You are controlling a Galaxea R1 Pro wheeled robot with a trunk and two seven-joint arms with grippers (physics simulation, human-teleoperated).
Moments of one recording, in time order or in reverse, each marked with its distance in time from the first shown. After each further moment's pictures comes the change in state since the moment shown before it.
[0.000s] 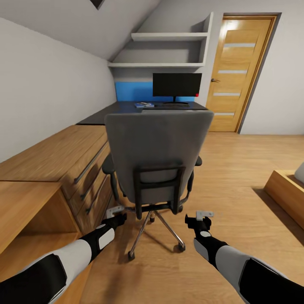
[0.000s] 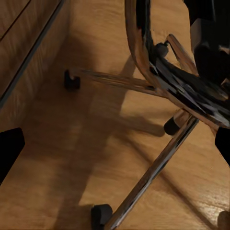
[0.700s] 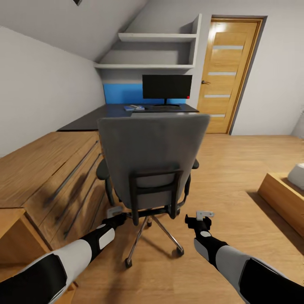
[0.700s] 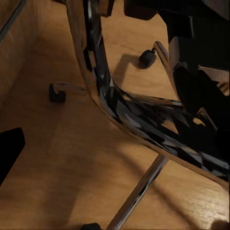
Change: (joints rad) left arm 0.000 -0.002 0.003 -0.001 -0.006 -0.002 0.001; right arm 0.000 -0.001 -0.001 0.000 0.001 0.000 0.001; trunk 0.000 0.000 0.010
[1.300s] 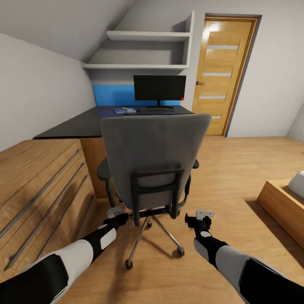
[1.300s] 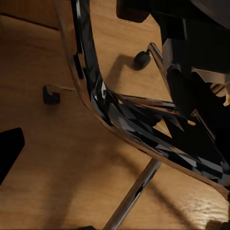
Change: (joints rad) left arm 0.000 -0.012 0.003 0.002 0.006 -0.003 0.000; right arm 0.000 0.001 0.001 0.001 0.000 -0.030 0.000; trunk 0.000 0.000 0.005
